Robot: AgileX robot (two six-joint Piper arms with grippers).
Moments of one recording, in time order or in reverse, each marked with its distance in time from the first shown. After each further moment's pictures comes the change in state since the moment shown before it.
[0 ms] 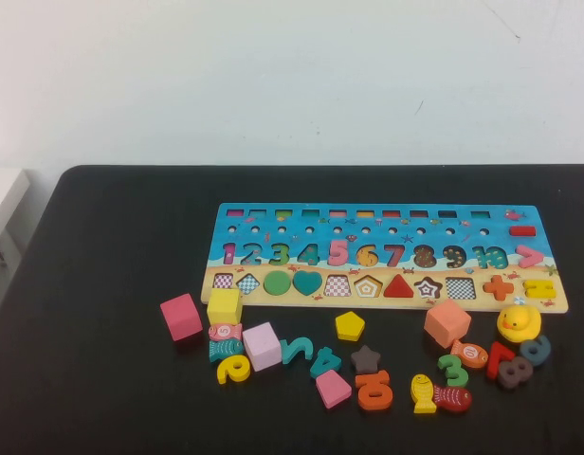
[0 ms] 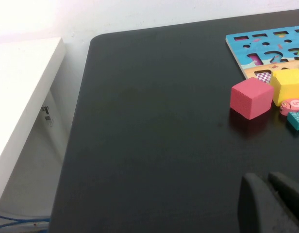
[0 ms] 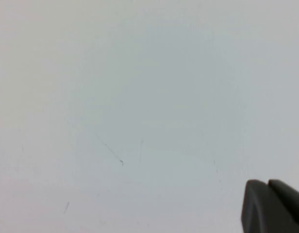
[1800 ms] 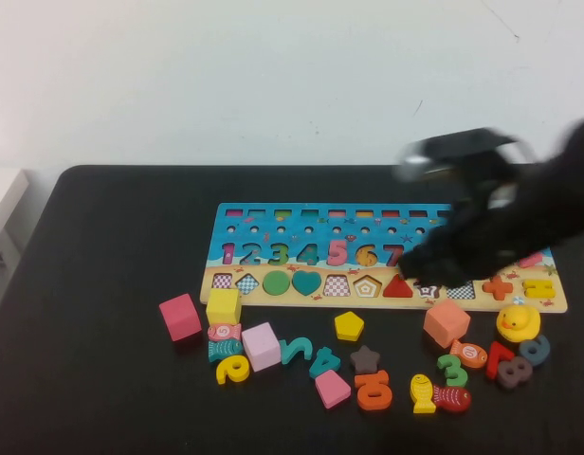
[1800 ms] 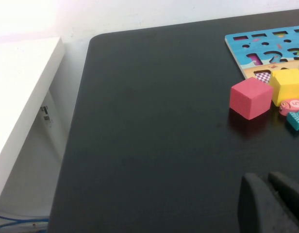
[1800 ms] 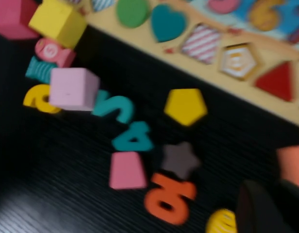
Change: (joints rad) right arm 0.526 1.680 -1.248 0.341 0.934 -0.129; left arm 0.000 0.000 0.000 0.000 0.000 -0.002
